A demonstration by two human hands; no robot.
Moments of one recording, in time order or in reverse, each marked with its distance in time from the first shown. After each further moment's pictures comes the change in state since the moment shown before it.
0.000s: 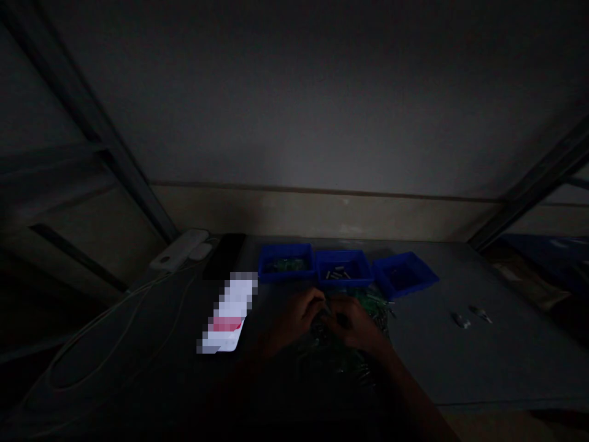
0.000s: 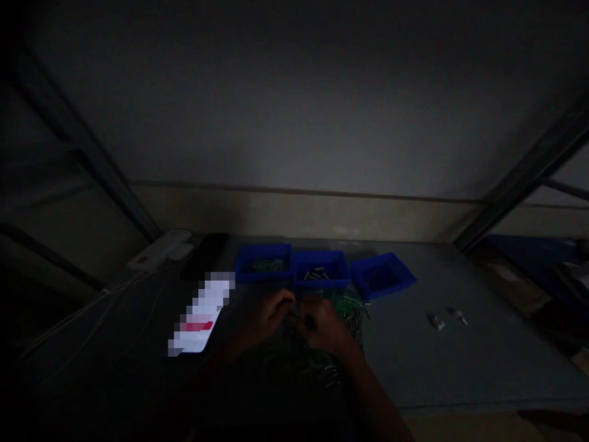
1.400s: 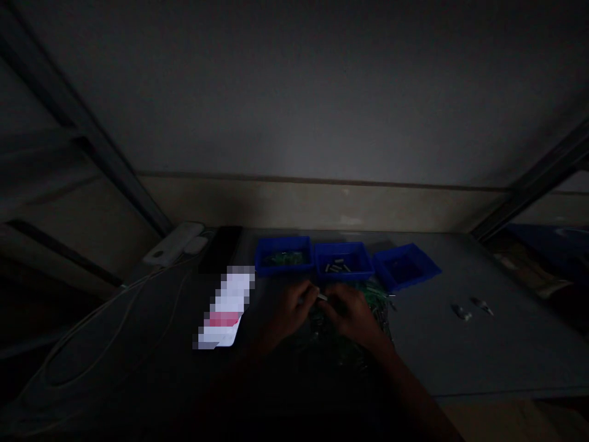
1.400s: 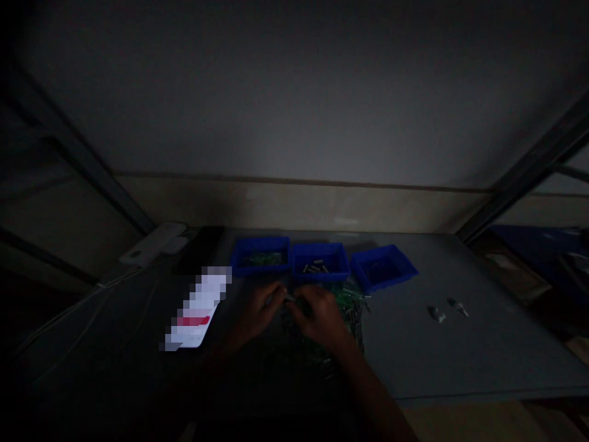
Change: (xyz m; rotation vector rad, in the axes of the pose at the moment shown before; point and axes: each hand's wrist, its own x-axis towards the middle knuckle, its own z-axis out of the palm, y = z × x) left_hand 0.003 0.001 0.003 -0.044 0.192 -0.089; right_hand 0.001 0.000 0.006 -0.129 0.261 -0.031
